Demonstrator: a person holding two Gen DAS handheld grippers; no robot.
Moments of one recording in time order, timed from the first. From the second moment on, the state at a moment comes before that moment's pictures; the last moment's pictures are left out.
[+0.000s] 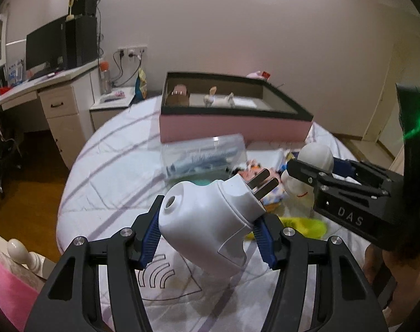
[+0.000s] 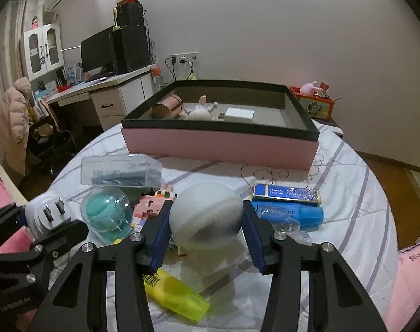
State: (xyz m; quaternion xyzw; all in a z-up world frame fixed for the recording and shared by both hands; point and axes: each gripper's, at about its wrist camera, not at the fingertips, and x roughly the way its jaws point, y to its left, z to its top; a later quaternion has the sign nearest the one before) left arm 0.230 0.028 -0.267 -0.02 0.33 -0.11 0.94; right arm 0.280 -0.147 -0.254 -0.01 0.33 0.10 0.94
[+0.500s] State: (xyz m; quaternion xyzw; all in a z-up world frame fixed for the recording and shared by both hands) left arm 0.231 0.013 -0.196 -0.01 0.25 -0.09 0.96; right arm 0.249 -0.156 -0.185 0.01 0.25 0.12 0.96
